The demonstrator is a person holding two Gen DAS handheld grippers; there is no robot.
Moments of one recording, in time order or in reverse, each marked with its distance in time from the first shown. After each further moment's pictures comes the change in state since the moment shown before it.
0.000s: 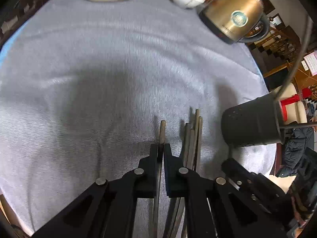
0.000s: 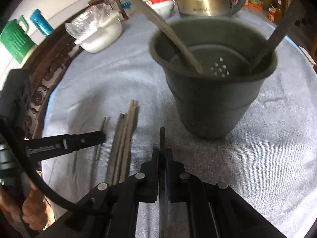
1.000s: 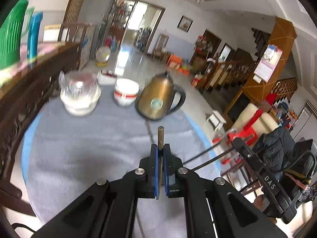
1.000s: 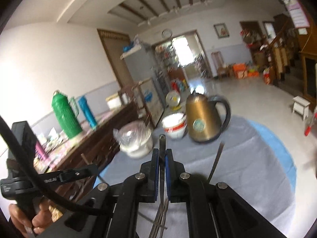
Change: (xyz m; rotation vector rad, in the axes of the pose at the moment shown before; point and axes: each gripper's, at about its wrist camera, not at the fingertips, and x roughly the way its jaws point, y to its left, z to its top) left arm -0.246 -0.098 -0.039 0.253 -0.541 -0.158; right arm -0.260 0.010 0.010 0.010 -0.733 0.083
